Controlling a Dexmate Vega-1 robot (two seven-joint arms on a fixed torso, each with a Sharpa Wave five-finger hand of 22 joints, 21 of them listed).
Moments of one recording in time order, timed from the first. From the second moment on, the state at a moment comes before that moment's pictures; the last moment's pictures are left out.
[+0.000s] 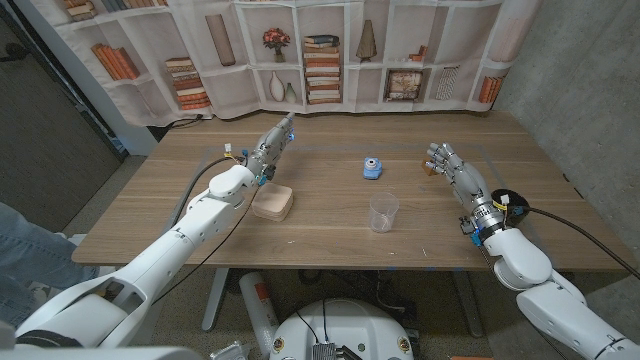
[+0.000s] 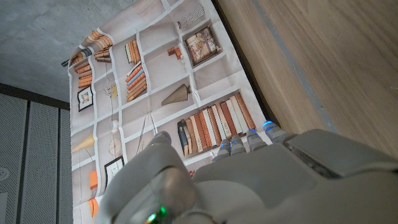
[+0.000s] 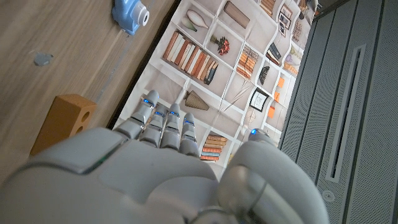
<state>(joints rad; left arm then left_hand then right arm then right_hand) 0.75 0.54 0.46 -1.39 -0.56 -0.15 -0.05 0.35 0.06 0.19 0.10 0.26 -0.17 0.05 0.19 0.18 -0.17 0.02 0.20 0.18 -0.17 0.02 0.19 0.18 -0.17 -0.03 0.28 0.18 -1.41 -0.71 -0.15 -1.79 0.45 0.48 -0.13 0.30 -0.05 0.13 0.08 0.23 0.18 0.03 0.19 0.18 0.23 0.07 0.22 0.18 0.14 0.02 0.19 0.18 0.12 -0.02 0.54 0.17</state>
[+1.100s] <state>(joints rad) 0.75 0.54 0.47 -1.40 -0.55 -0.13 -0.04 0.36 0.06 0.19 0.10 0.25 -0.17 0.04 0.19 0.18 -0.17 0.02 0.20 0.18 -0.17 0.02 0.19 0.18 -0.17 -0.03 0.27 0.18 -1.46 -0.69 -0.16 -1.77 0.40 0.52 -0.14 0.30 -0.05 0.13 0.07 0.23 0.19 0.03 0.19 0.18 0.23 0.07 0.22 0.18 0.14 0.02 0.19 0.18 0.13 -0.03 0.52 0.17</state>
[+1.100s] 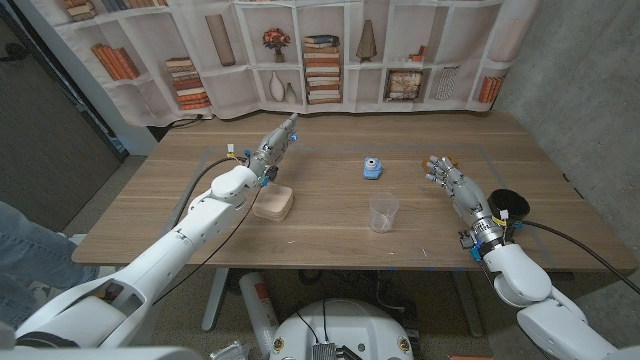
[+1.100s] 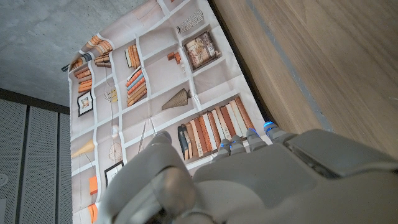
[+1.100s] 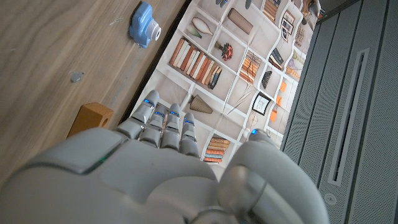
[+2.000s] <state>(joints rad) 0.75 0.54 0.48 -1.41 -0.55 -0.12 -0.04 0.36 0.07 0.19 0.10 0.24 -0.17 0.04 0.19 0.18 -0.17 0.02 0.20 0.18 -0.17 0.02 0.19 0.18 -0.17 -0.03 0.26 0.18 -1.49 -0.68 -0.16 -1.77 0.33 0.55 -0.17 0.40 -0.15 0.09 -0.01 0.26 0.18 0.01 0.19 0.18 0.21 0.07 0.21 0.18 0.14 0.02 0.19 0.18 0.12 -0.01 0.47 0.17</state>
